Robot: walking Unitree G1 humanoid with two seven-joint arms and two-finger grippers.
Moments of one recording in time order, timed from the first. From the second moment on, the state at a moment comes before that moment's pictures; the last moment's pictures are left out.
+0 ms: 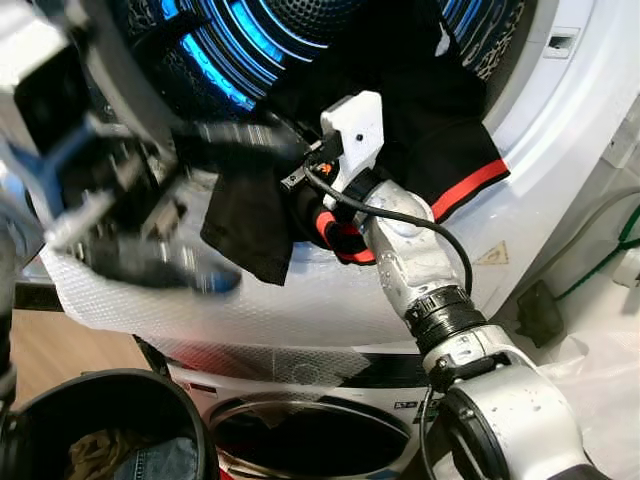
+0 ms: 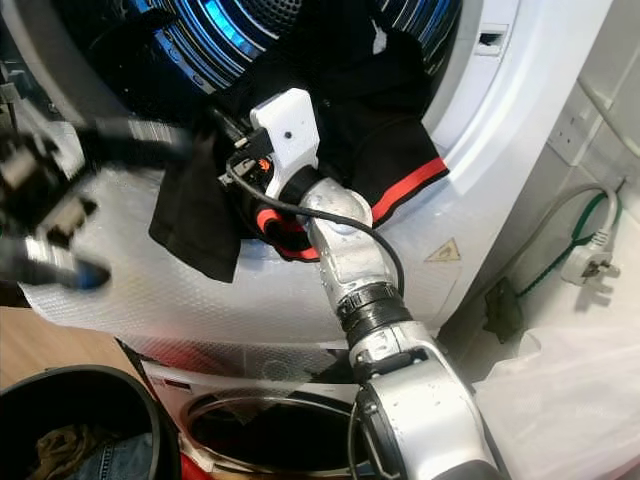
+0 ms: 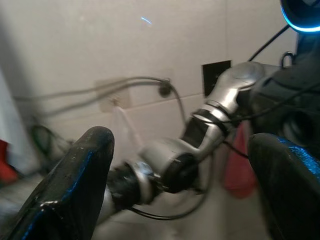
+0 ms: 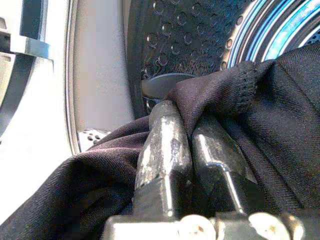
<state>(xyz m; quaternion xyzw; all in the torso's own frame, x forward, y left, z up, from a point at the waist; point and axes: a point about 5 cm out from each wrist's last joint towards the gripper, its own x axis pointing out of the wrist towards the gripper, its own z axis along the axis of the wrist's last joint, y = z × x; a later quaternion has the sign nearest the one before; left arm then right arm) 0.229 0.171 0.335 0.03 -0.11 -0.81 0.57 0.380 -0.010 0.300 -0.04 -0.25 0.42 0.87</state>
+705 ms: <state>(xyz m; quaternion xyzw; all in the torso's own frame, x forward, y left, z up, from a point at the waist) 0.181 0.220 0.174 -0.15 0.15 -0.66 0.72 0.388 -0.013 0.295 -0.03 -0.23 0.40 0.89</state>
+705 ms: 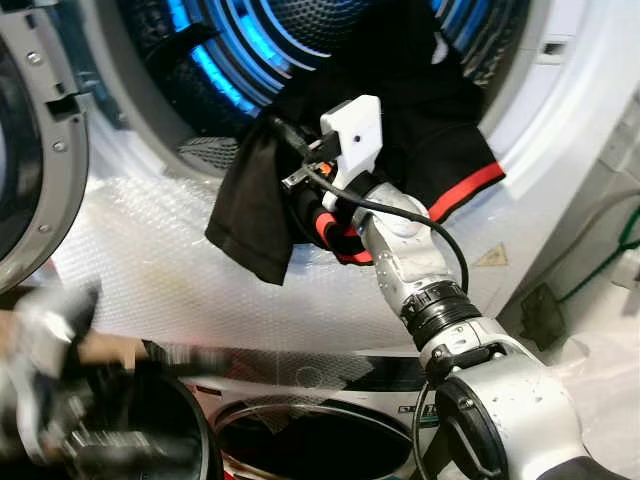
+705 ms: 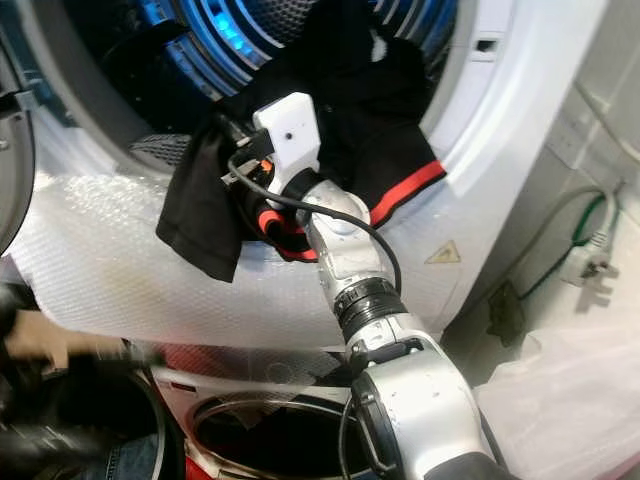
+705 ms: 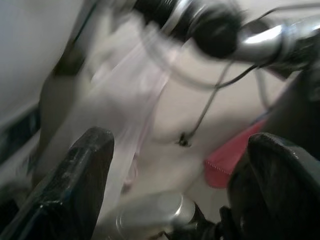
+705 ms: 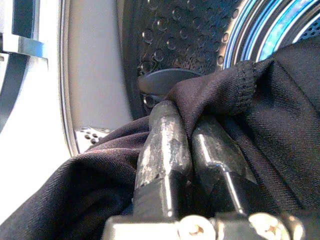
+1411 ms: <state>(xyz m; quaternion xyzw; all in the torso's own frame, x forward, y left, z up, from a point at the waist) 0.230 0.144 0.058 -0.12 0.17 -0.45 0.87 0.379 0.030 0.367 -0.15 -0.25 0.40 0.87</state>
